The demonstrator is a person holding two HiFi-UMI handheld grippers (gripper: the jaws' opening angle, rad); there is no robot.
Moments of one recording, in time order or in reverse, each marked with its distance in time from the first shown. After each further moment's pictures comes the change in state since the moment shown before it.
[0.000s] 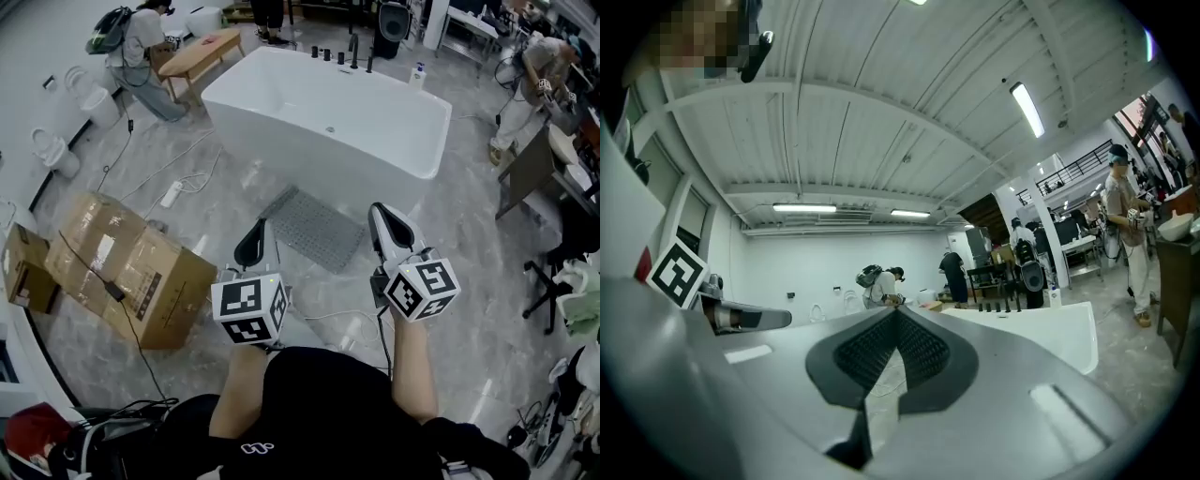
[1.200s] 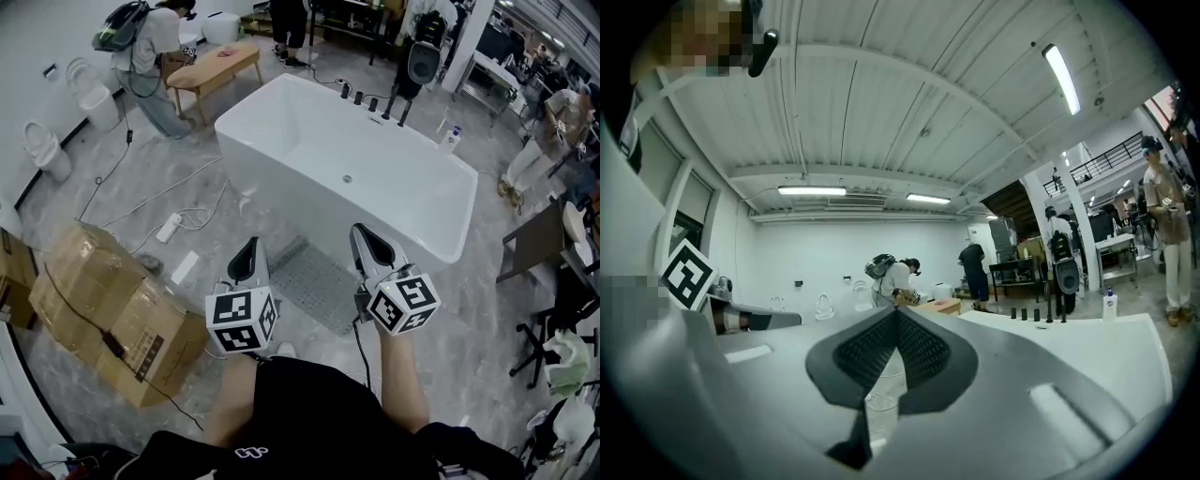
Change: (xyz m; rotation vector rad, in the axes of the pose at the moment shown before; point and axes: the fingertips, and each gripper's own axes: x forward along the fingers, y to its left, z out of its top) left arm 0.221 0.219 0.050 -0.103 0.001 0.049; right arm 0.329 0.006 -0.005 -0.050 0.063 0.105
